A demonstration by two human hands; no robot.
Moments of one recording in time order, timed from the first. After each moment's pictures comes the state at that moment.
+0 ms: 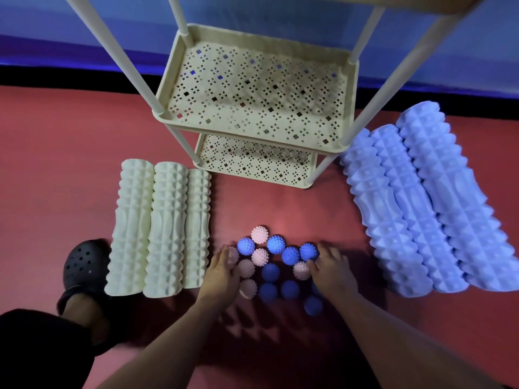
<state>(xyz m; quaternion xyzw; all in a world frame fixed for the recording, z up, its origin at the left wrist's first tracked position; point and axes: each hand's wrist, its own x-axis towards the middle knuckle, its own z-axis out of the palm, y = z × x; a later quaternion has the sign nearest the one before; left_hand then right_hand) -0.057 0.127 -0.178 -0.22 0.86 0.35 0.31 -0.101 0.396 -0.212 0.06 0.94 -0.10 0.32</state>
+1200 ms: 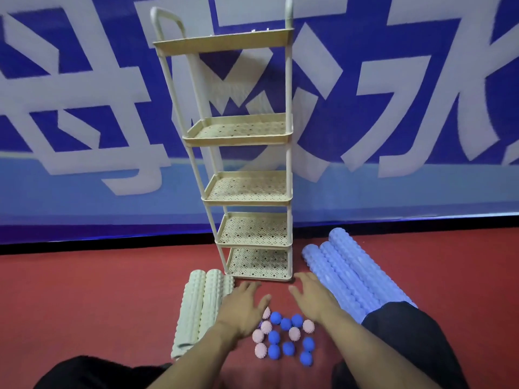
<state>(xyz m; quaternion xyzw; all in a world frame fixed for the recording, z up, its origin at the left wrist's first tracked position) 0.056 0.177 0.183 0.03 0.98 0.20 0.08 0.021 0.384 0.177 -0.02 0.95 -0.29 0.14</state>
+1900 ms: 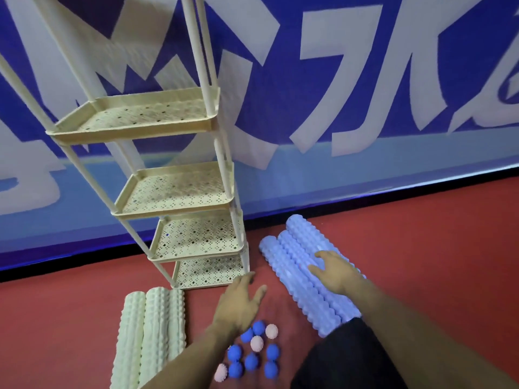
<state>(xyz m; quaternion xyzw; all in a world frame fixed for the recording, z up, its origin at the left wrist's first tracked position) -0.068 0.288 0.126 0.06 0.95 0.29 0.14 -0.092 0.558 0.146 0.09 0.96 -0.23 0.17</state>
